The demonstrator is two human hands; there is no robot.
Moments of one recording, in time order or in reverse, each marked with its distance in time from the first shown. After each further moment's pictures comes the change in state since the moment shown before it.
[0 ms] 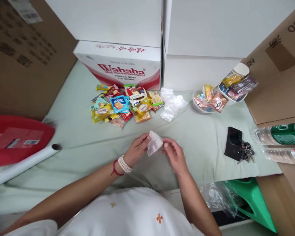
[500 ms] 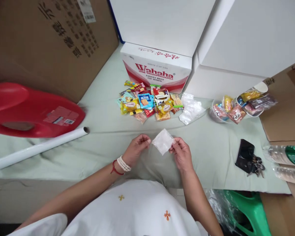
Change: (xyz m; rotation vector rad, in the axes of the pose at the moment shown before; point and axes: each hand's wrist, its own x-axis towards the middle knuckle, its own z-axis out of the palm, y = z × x) left_hand -0.055 -0.008 -0.069 -0.201 0.188 -0.016; right_hand 0.004 -0.009 0.053 0.081 -0.057 0.013
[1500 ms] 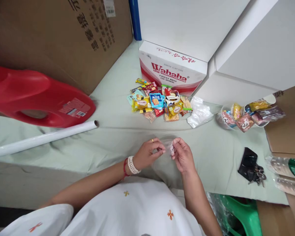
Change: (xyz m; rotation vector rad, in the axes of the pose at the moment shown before) left_hand -0.016 0.012 0.001 0.553 -0.219 0.445; right_hand -0.007 -0.019 0.037 0.068 -0.068 0.199
